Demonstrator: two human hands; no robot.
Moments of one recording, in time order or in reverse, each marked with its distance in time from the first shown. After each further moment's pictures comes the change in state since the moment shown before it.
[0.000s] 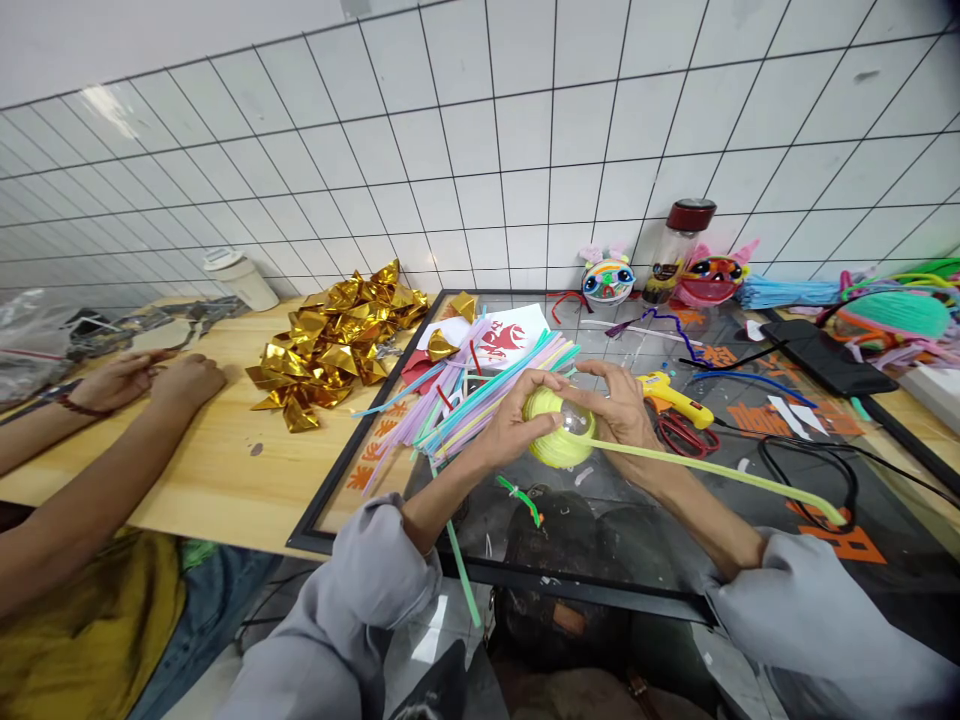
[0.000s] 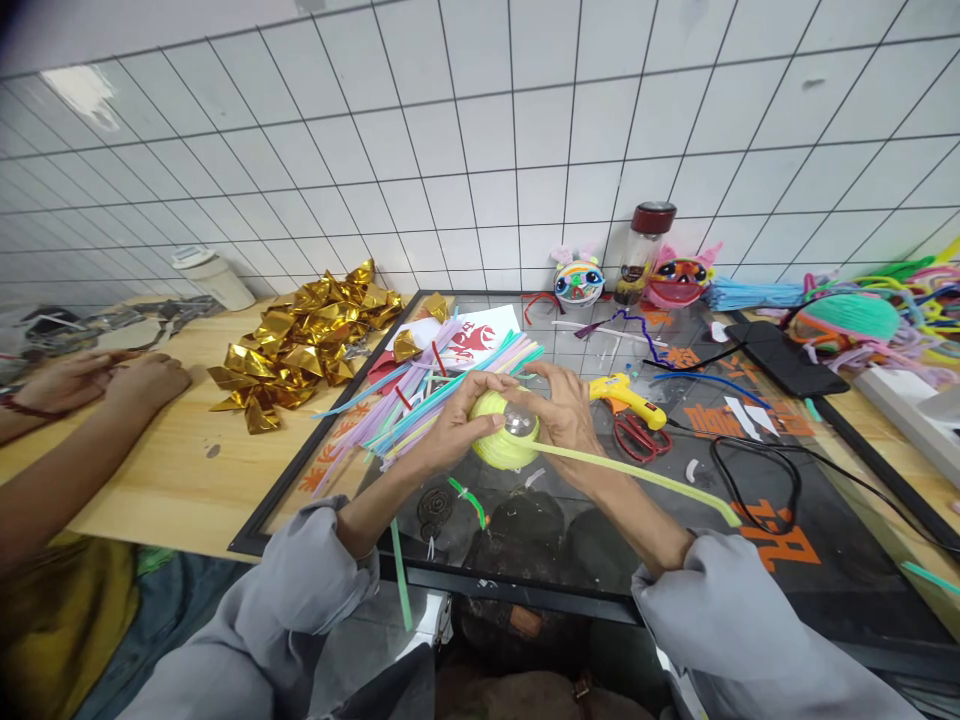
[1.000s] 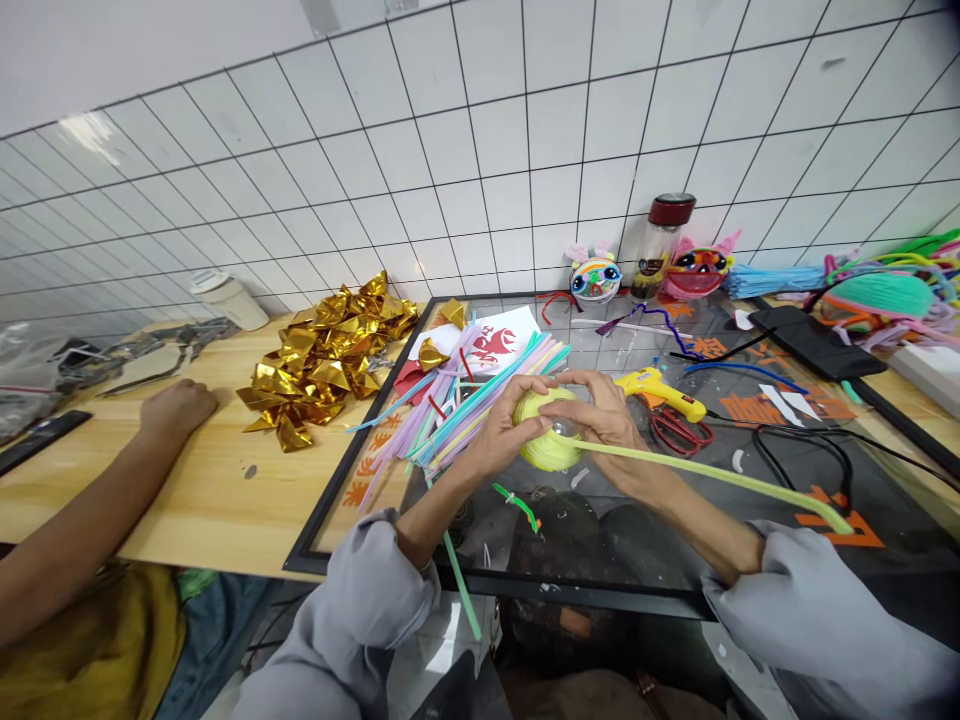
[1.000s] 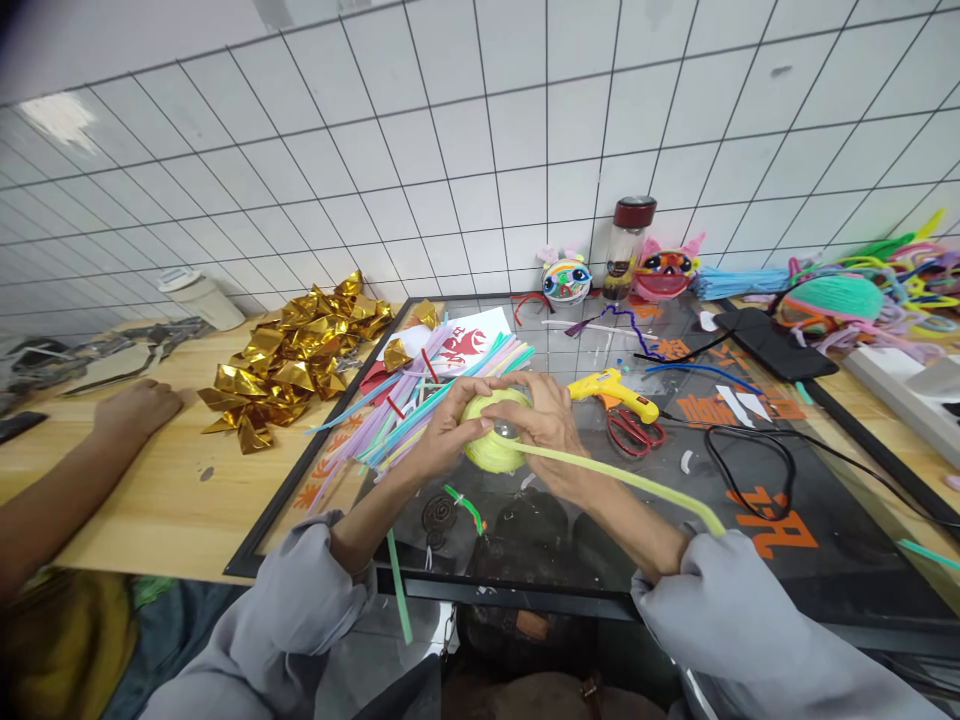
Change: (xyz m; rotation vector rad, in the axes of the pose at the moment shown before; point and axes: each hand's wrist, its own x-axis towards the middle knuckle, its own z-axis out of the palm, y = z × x) left_hand -0.001 0.003 -0.002 0.020 -0.005 -0.025; right_hand 0.000 -0.022 -0.010 0.225 -0.089 0.070
